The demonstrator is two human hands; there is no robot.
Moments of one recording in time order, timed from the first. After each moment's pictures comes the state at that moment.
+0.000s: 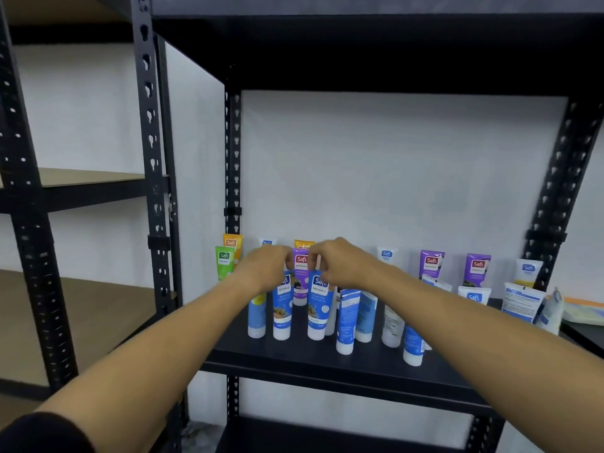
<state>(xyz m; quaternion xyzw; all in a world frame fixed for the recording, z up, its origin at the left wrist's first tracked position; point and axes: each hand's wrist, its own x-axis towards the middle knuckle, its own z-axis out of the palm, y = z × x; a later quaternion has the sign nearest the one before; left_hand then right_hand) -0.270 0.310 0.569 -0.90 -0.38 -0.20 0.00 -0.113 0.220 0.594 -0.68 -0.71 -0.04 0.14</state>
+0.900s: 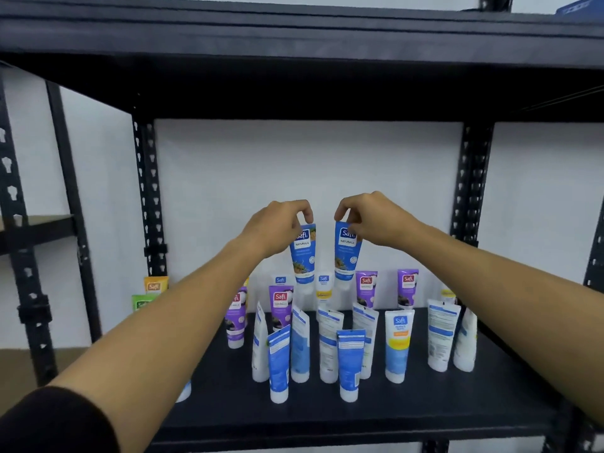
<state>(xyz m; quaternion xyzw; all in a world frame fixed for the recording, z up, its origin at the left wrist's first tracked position) -0.126 0.273 0.694 -0.92 -0.23 -0.30 -0.04 0.039 0.139 0.712 -0.75 -0.61 -0.12 0.21</state>
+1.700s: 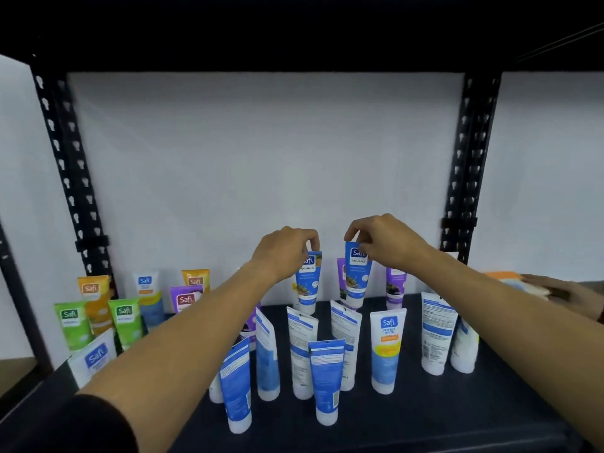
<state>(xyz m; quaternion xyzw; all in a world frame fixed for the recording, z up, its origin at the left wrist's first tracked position) -0.002 0.315 0.607 -0.95 -0.23 -0.22 0.00 0.158 0.169 0.625 -0.79 -0.57 -0.09 0.20</state>
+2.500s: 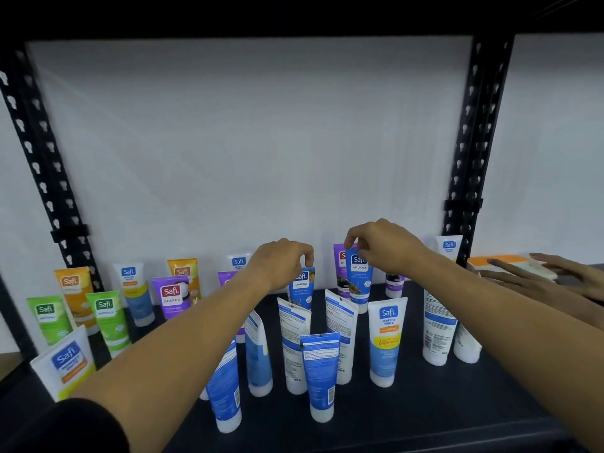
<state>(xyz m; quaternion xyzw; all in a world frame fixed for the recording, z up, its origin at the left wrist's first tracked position) 0.016 0.335 0.558 -0.97 -0.21 -0.15 0.02 0.186 0.184 0.582 -0.80 -0.57 -0.09 0.14</state>
